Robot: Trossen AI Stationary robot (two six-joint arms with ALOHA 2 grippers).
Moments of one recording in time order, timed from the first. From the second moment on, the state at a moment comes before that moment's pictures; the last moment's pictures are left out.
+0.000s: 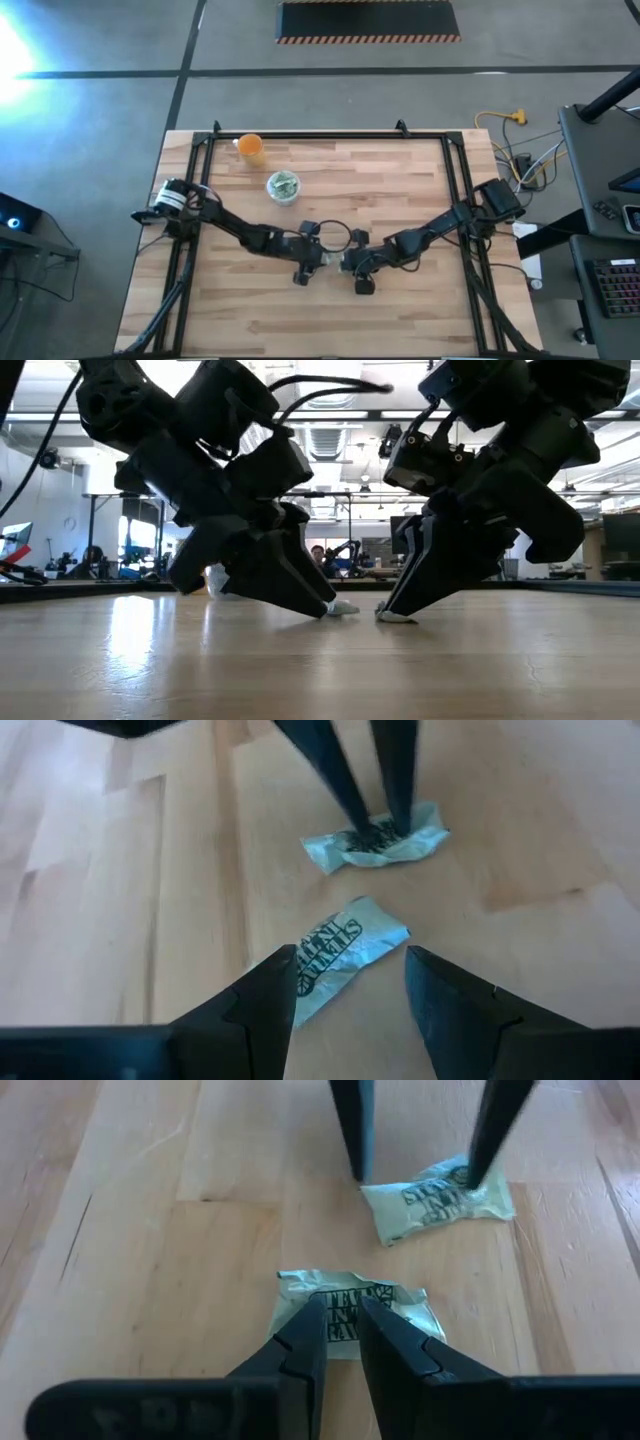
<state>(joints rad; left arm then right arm) -0.24 1.88 0.84 0.39 -0.17 0.13 0.34 1.86 0.80 0.19 0.18 0.27</state>
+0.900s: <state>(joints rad) -0.22 1.86 0.83 0.33 -0.15 0.12 0.39 1.86 0.80 0.19 0.17 0.27</state>
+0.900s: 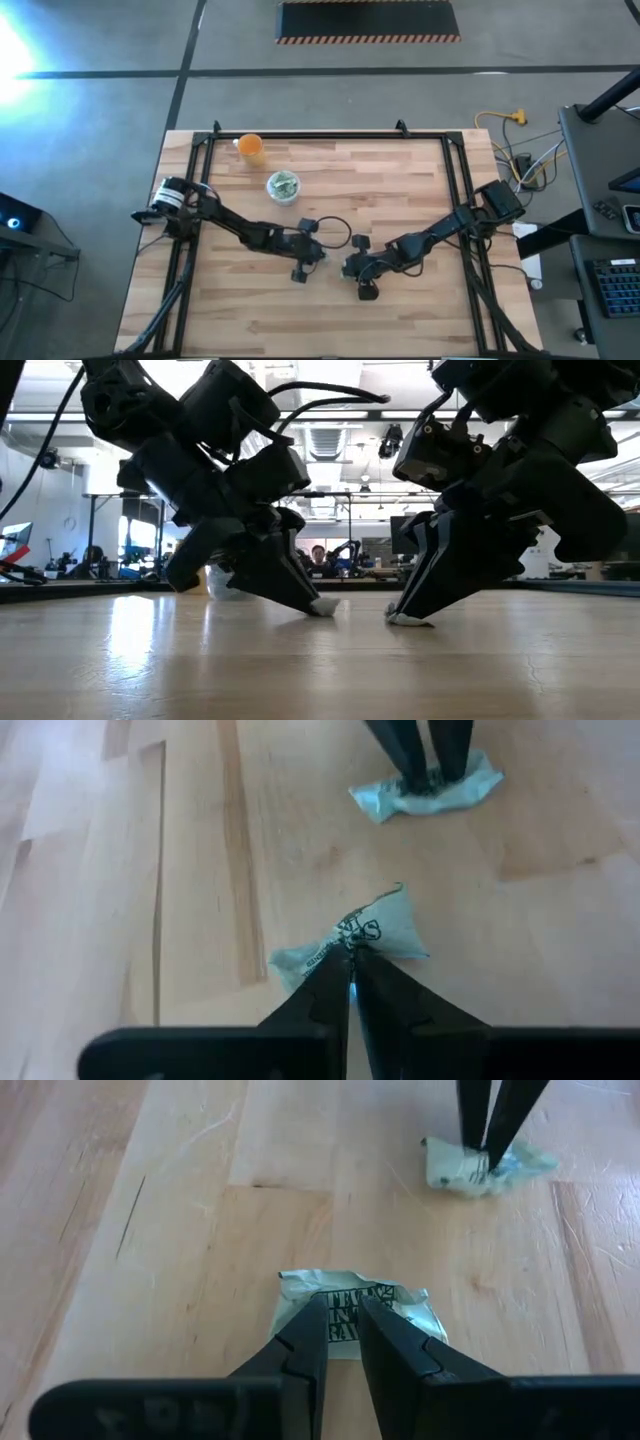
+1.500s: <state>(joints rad) -0.27 1.61 0.79 0.08 -0.83 0.11 0.39 1.86 0.80 0.20 0.18 0.27</state>
